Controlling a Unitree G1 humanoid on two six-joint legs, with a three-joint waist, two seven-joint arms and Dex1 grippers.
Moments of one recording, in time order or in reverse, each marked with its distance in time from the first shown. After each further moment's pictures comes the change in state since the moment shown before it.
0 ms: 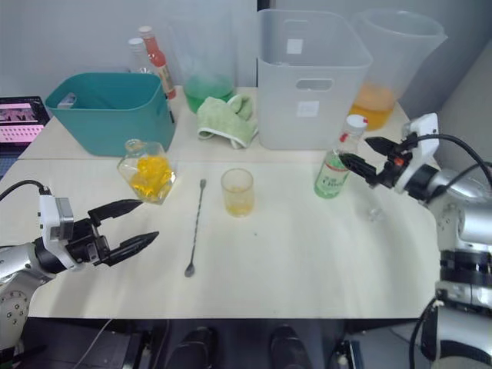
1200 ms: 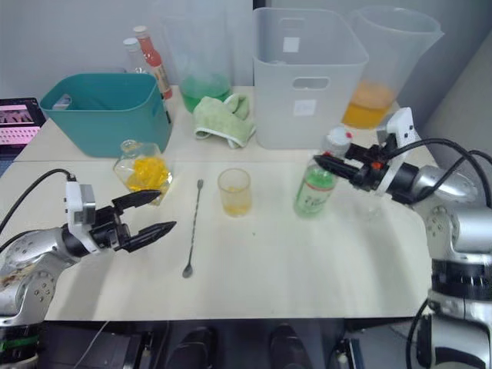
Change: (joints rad) left arm -0.224 -0.023 -0.174 0.163 0.009 -0.003 -0.072; right arm 0.175 0.033 -0.028 -0.635 0.226 0.296 -0.007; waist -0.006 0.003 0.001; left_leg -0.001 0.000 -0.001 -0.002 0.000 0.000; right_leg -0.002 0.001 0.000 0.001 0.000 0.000
